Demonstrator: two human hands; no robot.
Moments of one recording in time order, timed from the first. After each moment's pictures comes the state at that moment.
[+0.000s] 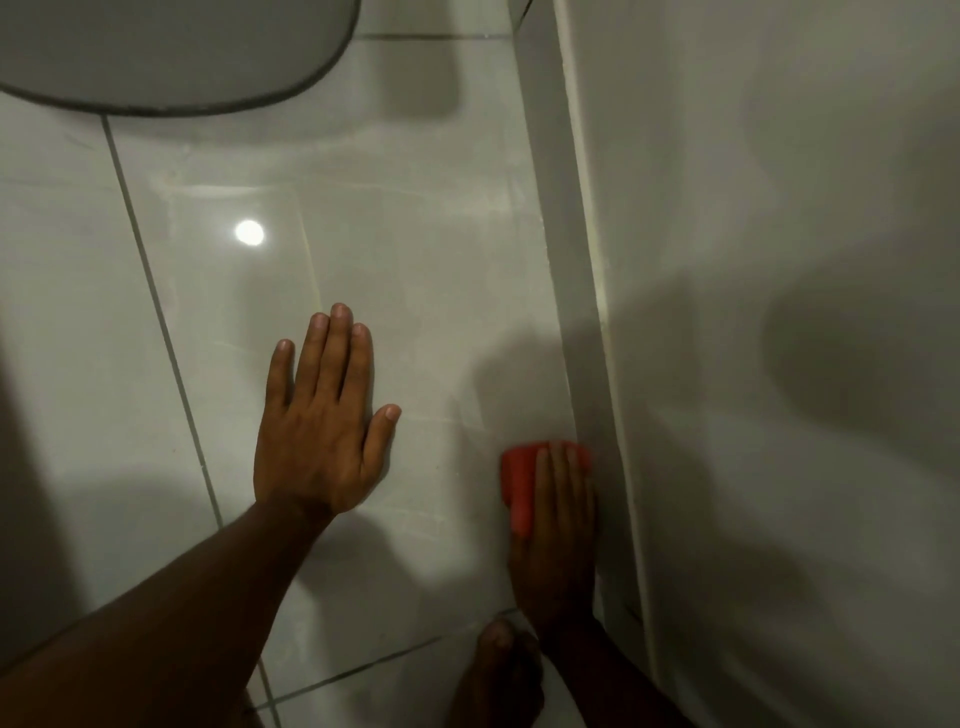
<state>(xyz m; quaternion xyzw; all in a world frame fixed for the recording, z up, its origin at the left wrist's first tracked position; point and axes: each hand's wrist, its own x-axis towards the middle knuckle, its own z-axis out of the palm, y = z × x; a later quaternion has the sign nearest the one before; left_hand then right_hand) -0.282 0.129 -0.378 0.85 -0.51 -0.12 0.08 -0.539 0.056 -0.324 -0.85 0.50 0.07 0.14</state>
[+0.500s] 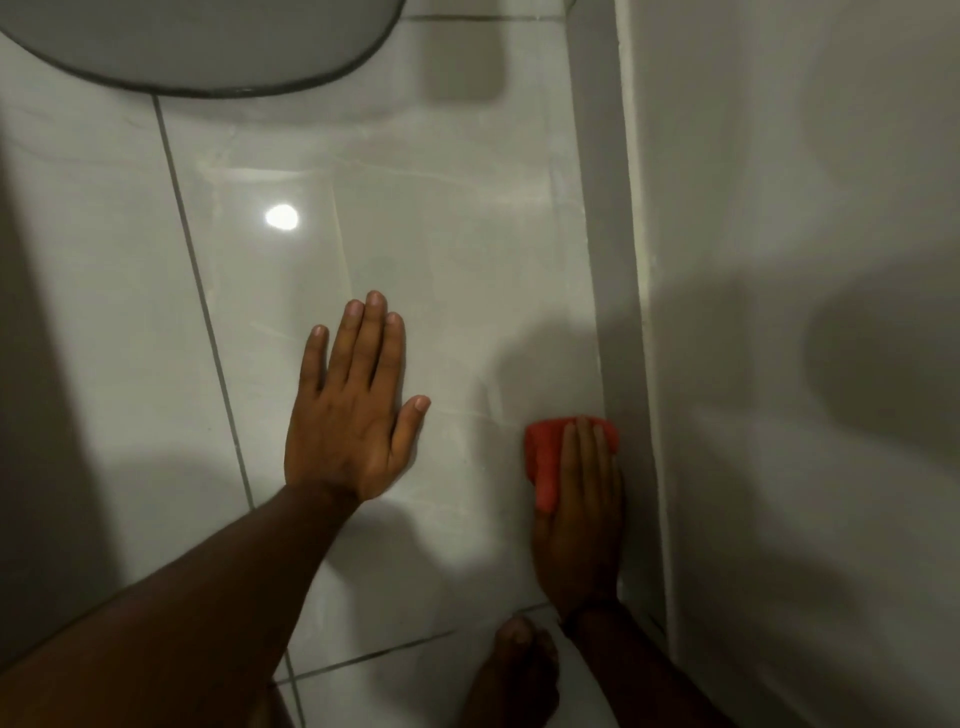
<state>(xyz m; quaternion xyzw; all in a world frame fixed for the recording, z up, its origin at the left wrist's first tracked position) -0.281 0.130 -0.375 0.85 -0.51 -0.11 0.08 -0.530 0.042 -0.328 -0.86 0.48 0.06 0.15</state>
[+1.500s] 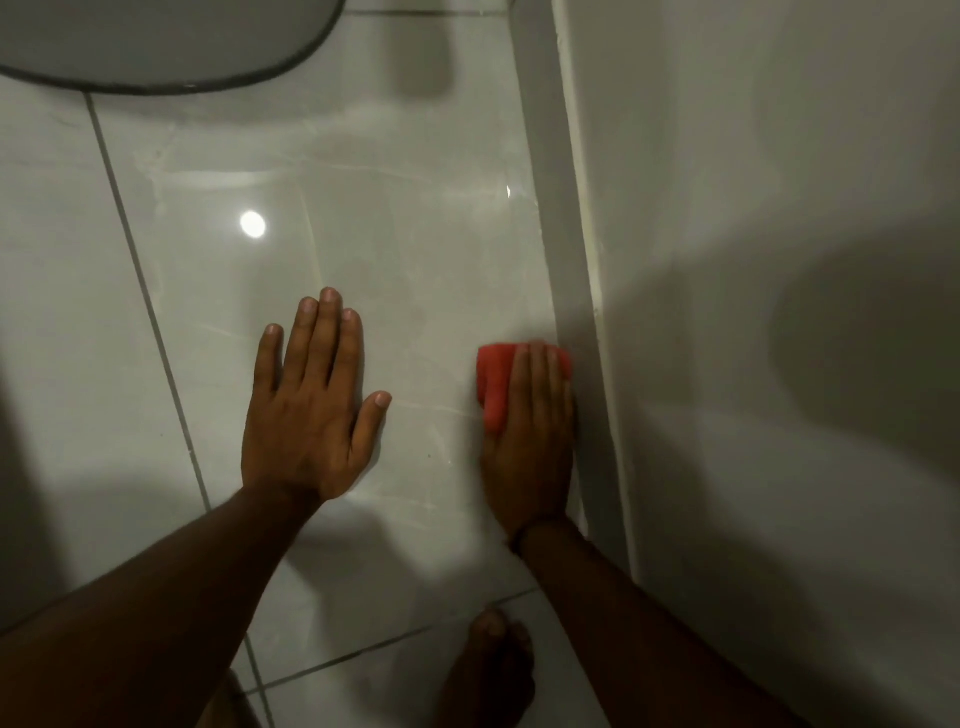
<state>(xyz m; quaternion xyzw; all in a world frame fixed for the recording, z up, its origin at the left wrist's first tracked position) -0.281 0.131 -0.380 0.85 -0.51 -0.11 0.08 -0.465 0.001 -0.329 -0.86 0.49 0.03 0.15</state>
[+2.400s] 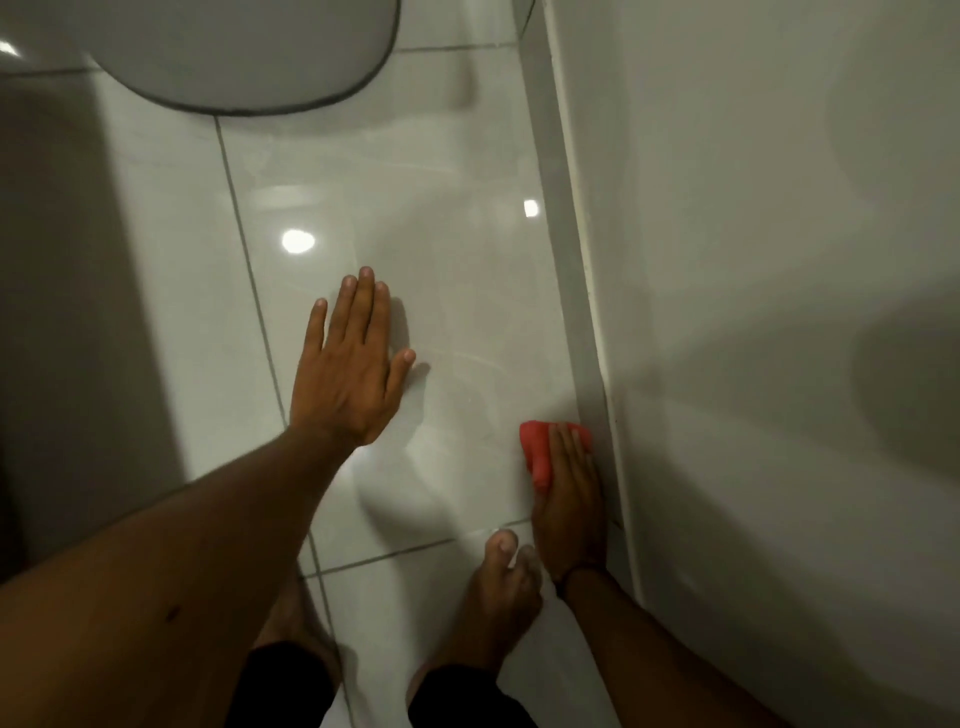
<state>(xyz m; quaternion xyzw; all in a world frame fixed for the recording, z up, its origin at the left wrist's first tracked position) -0.284 0.141 -0.294 0.85 -0.47 -0.23 0.02 -0.579 0.079 -0.284 -0.80 0.53 0.08 0.28</state>
